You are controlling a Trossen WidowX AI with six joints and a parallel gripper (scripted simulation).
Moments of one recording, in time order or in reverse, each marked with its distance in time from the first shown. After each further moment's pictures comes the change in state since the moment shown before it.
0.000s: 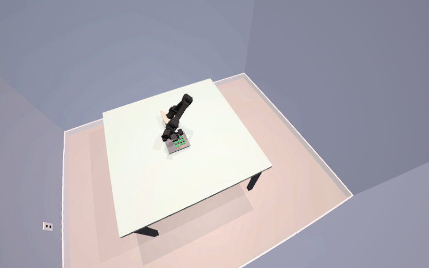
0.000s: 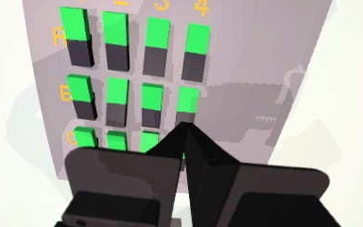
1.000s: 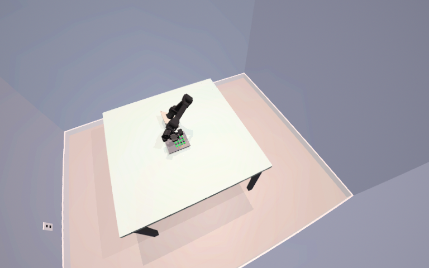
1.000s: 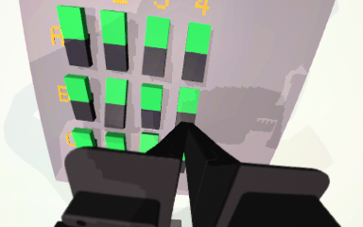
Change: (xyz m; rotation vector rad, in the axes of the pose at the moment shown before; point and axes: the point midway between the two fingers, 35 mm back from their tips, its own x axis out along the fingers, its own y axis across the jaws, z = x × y) arm 0.003 0.000 0.000 0.001 0.001 0.001
